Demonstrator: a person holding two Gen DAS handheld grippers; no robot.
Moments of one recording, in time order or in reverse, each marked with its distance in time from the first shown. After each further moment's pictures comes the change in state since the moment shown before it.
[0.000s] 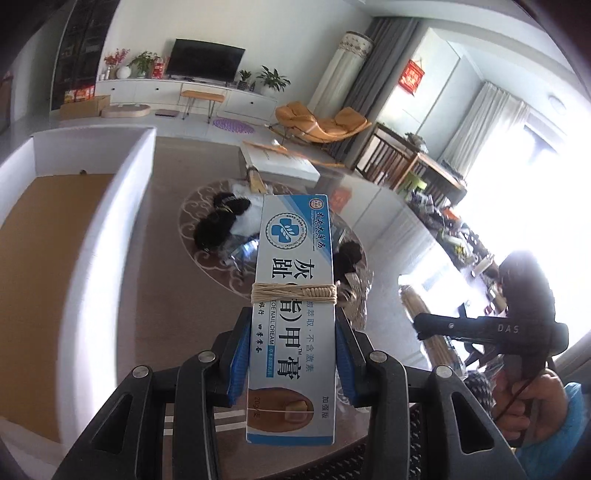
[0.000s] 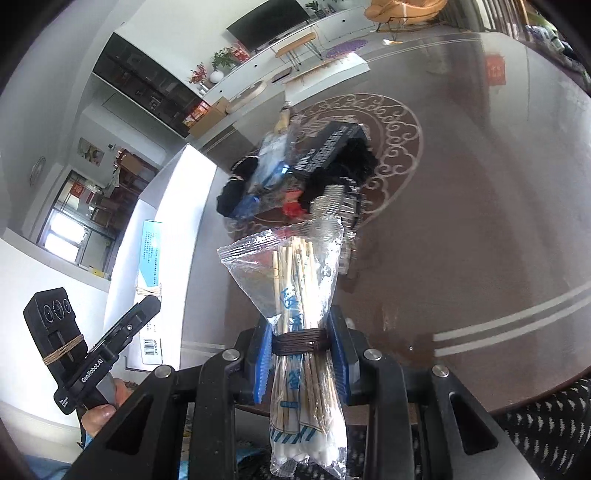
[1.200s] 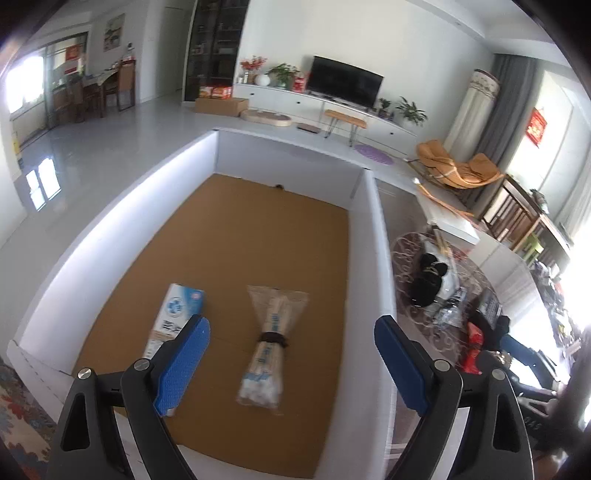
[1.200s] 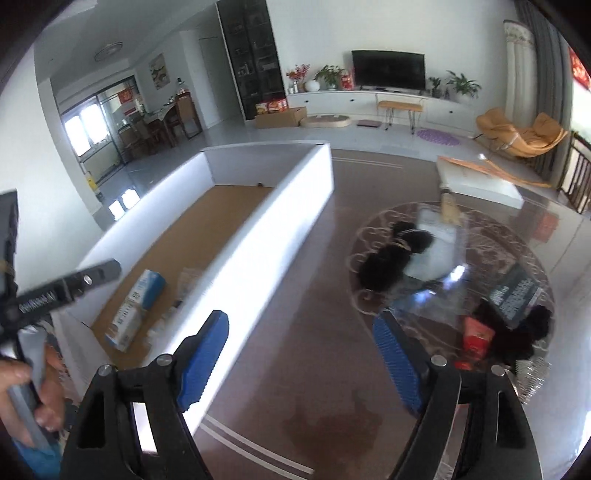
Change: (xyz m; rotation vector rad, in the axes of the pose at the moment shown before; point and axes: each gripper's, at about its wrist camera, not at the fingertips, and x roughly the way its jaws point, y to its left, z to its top) left arm -0.048 0.144 0.026 -0.201 -0.077 0.451; right arm 0.117 0.159 -0.010 -0.525 -0.179 -0.204
